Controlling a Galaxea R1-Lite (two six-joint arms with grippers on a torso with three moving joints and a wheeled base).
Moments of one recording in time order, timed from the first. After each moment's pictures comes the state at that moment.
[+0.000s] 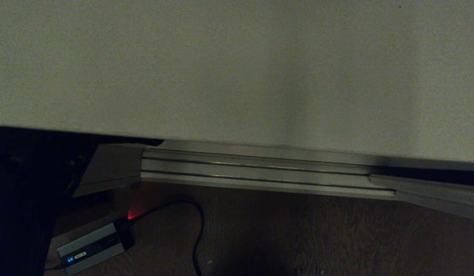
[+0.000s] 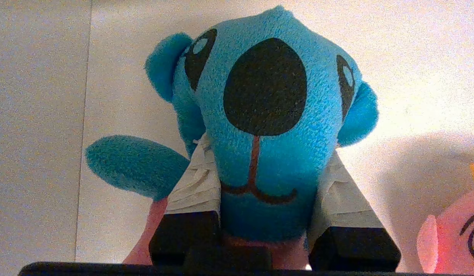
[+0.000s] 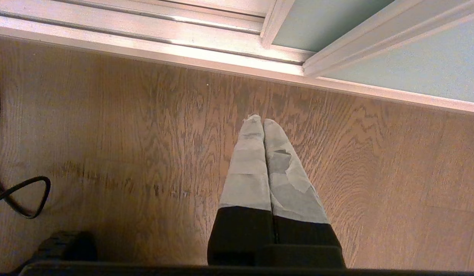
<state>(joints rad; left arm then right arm) -0.29 2.25 -1.83 -0.86 0.09 0.26 0.00 0.00 0.00 0.00 0.01 -0.02</state>
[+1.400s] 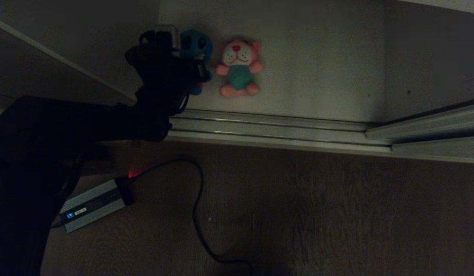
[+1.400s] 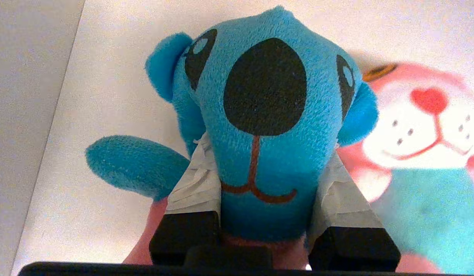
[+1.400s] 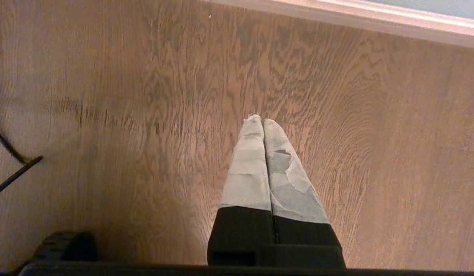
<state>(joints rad) -0.32 2.22 -1.84 -0.86 0.15 0.07 0.00 0.00 0.00 0.00 0.01 -0.02</state>
